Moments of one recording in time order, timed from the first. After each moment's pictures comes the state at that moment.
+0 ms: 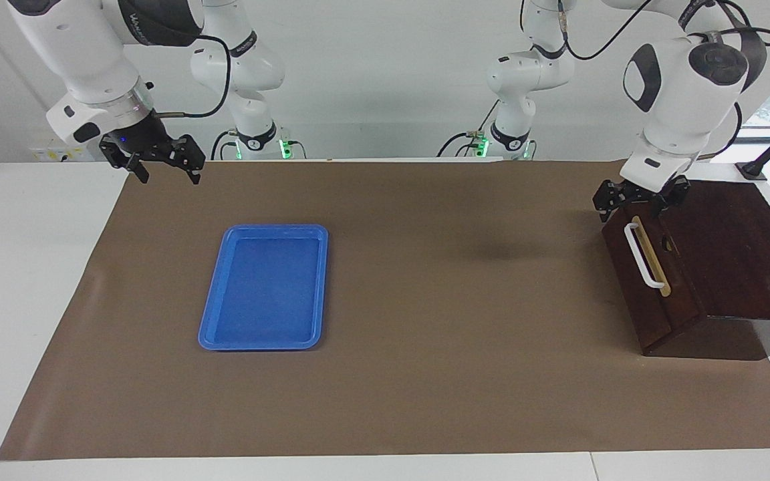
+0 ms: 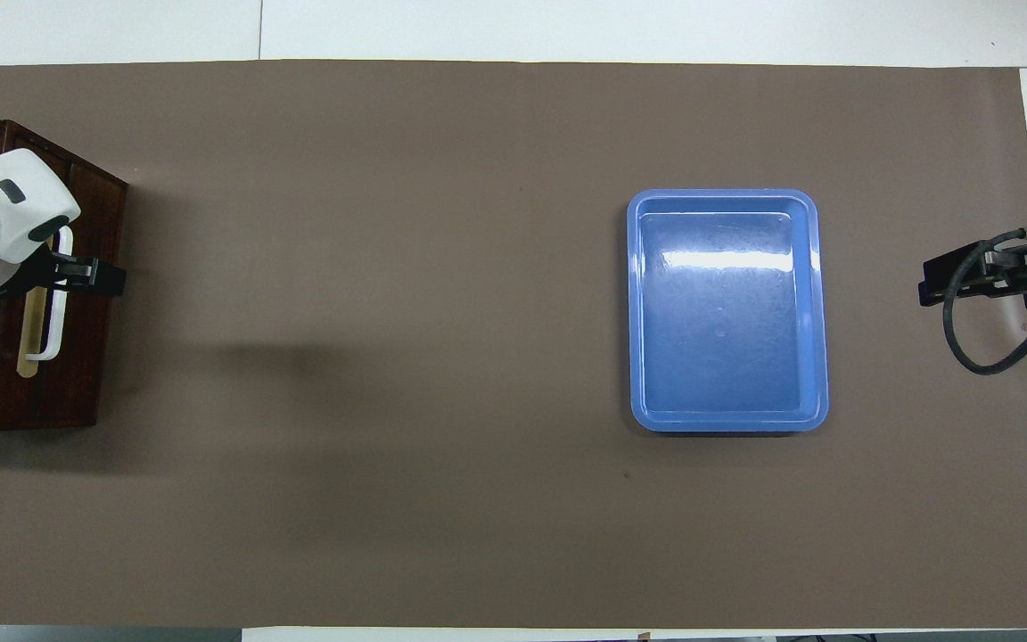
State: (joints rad) left arm 0.12 0.03 -0.18 -1.92 0.26 1.96 0.04; right arm -0.08 -0.02 0.08 -1.61 0.00 1.50 0.05
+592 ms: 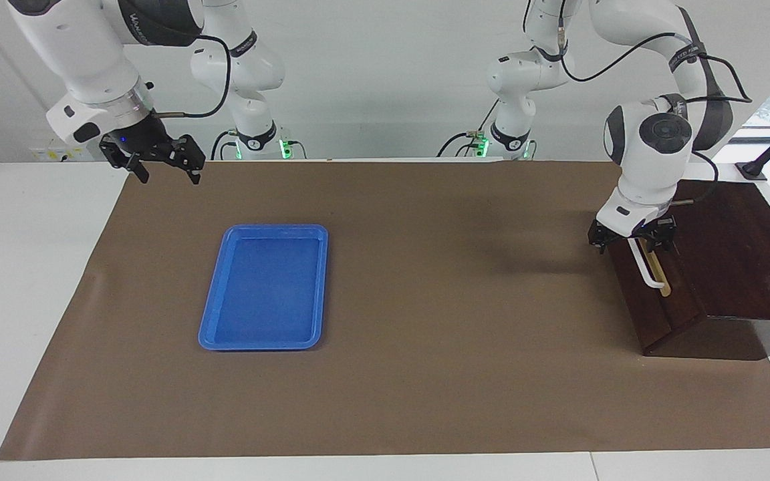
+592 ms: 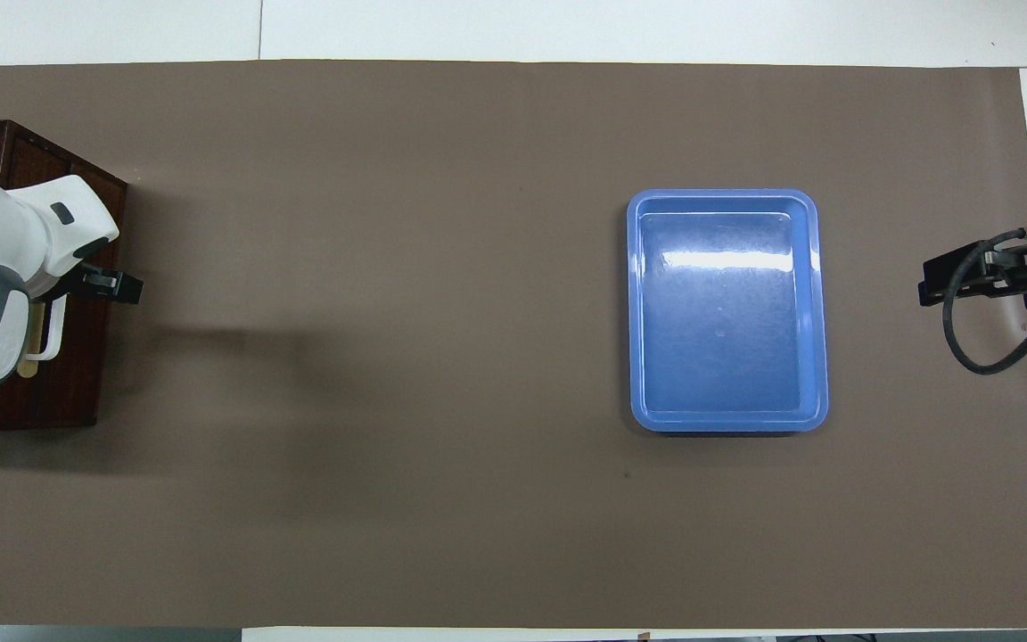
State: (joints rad) left arm 0.13 0.07 -0.18 -1.99 0.35 2.07 0.04; right arm -0.08 -0.02 0.08 -1.61 0.00 1.50 0.05
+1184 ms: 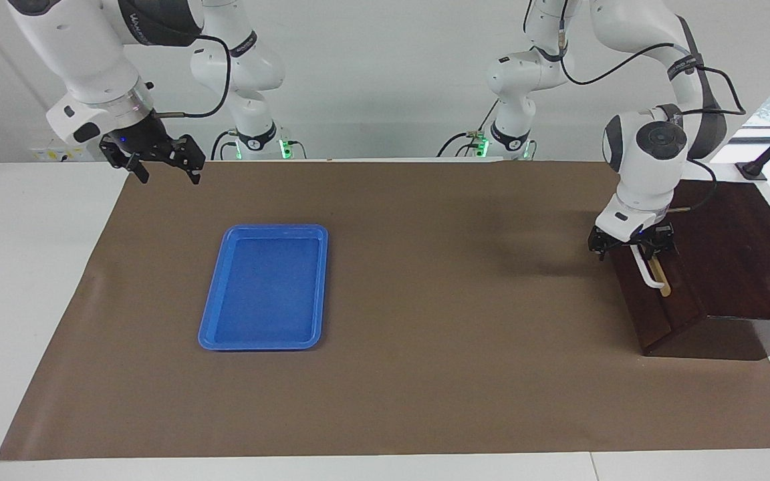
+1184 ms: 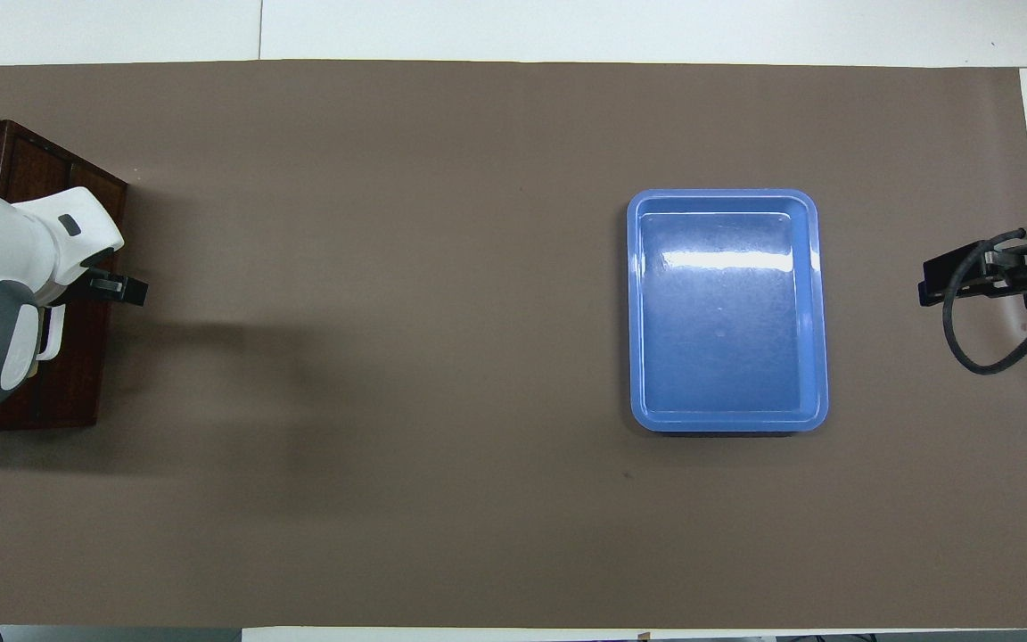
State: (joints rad) left arm 0.15 0.08 -0.17 -2.05 0.36 2.17 0.05; right arm -0.08 -0.02 0.08 -1.61 0.00 1.50 0.05
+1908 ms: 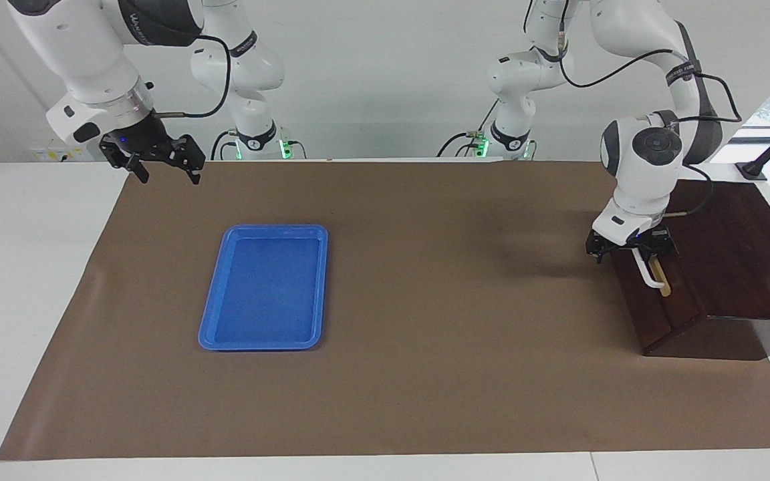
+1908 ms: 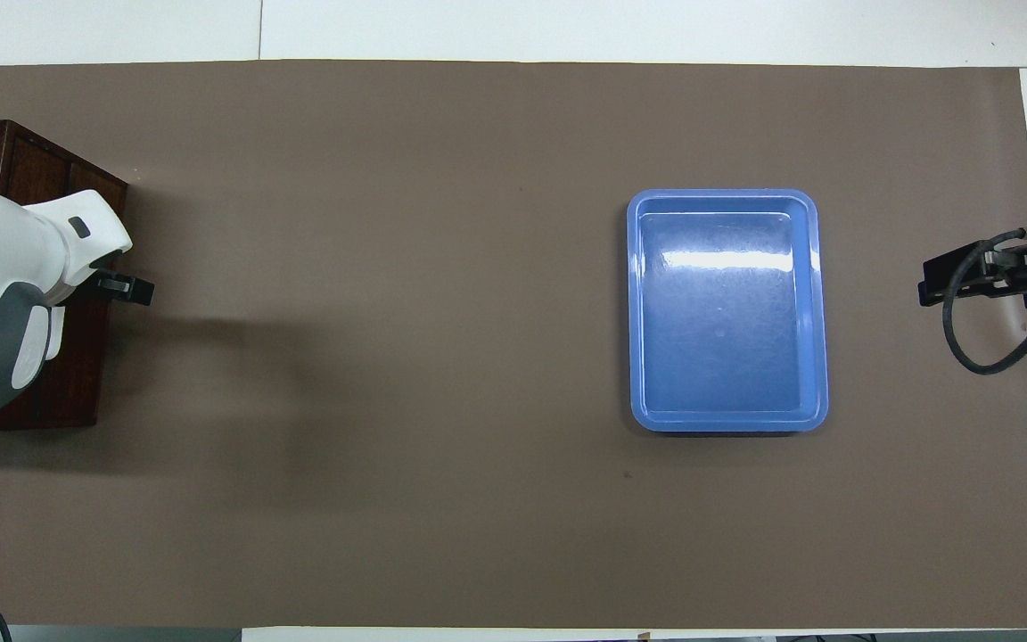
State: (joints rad) left arm 0.15 0.10 -0.17 -2.05 0.37 2.20 0.05; right arm -0.08 -0.02 0.08 -1.61 0.00 1.50 0.05
